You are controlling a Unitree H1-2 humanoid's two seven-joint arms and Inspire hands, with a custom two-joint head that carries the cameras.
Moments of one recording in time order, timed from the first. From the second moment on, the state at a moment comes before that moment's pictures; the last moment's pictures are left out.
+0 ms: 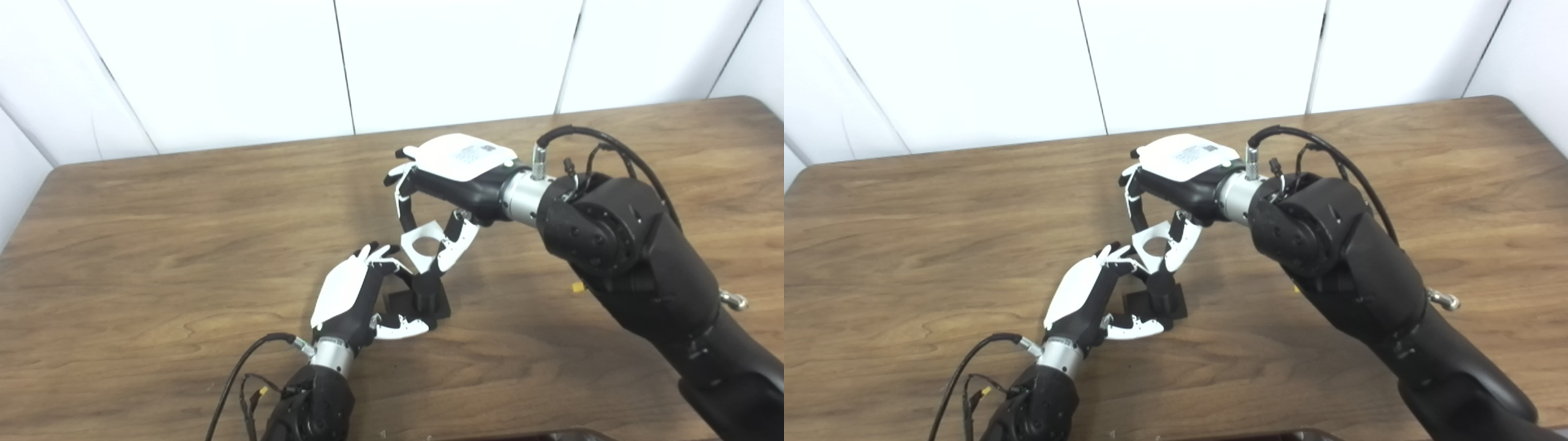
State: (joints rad) left arm -0.03 0.01 -0.39 -0.23 0.82 0.38 -0.16; right arm -0.65 -0.36 0.48 -0.49 -0.90 0.40 0.98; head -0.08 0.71
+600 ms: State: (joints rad) left arm -0.03 0.01 -0.39 -0.24 0.82 0.39 -0.18; right arm -0.60 -0.32 0.48 -0.48 -0.92 0.38 0.98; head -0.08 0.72
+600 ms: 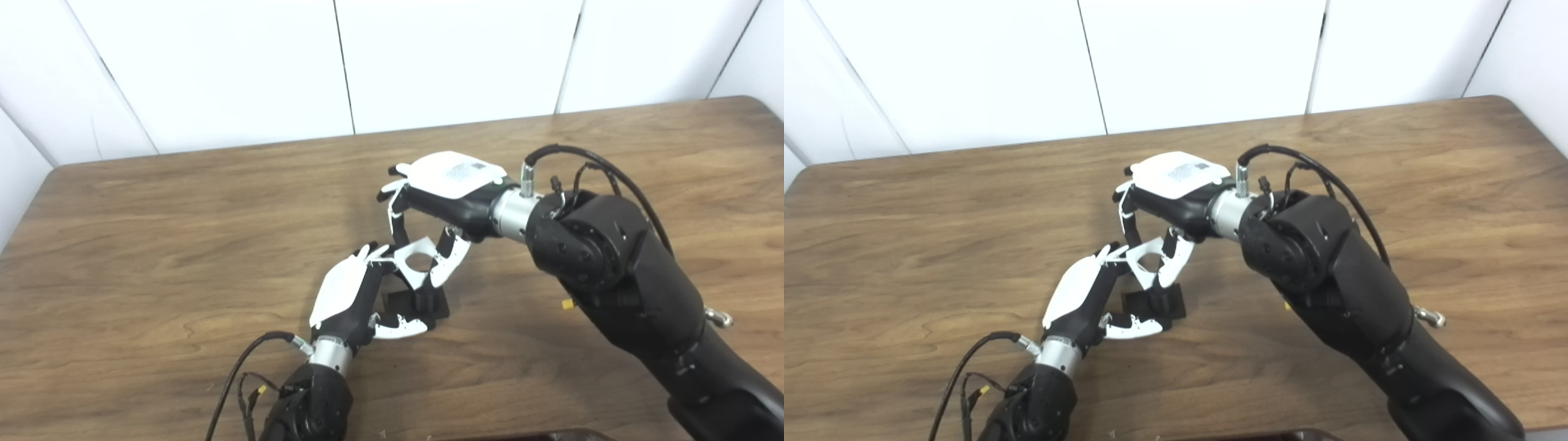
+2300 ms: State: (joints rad) left arm -0.03 0.01 -0.39 -0.25 0.83 0.40 -0.19; right arm -0.53 -0.27 0.48 -0.45 -0.94 0.35 0.95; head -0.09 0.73
